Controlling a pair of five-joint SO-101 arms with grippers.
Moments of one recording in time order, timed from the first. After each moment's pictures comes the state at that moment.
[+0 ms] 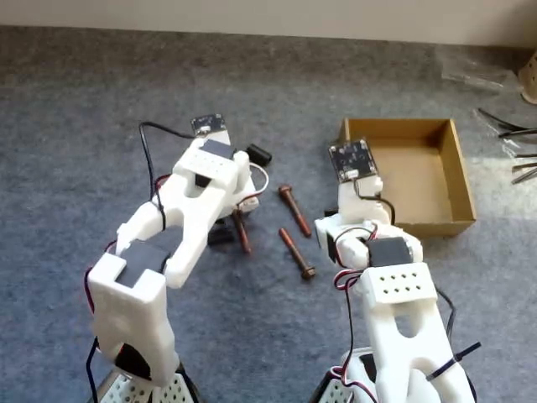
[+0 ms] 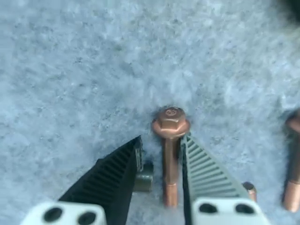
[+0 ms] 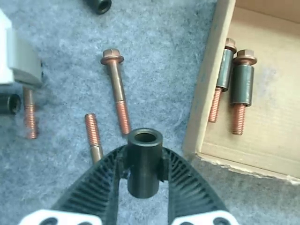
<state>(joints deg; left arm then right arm) 14.3 21.2 6.6 66.4 43.7 -14.7 -43.3 55.3 49.0 10.0</state>
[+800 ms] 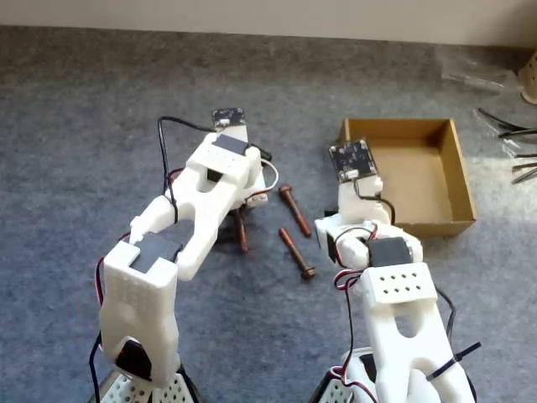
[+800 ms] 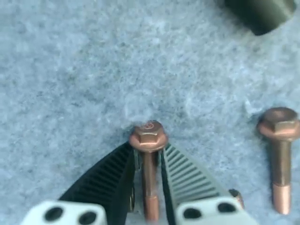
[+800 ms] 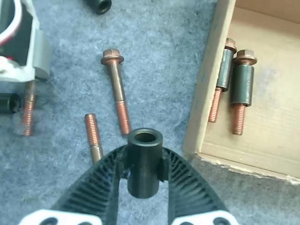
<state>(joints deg) 15.3 27.3 -0.8 66.4 37.6 -14.7 -43.3 55.3 49.0 10.0</state>
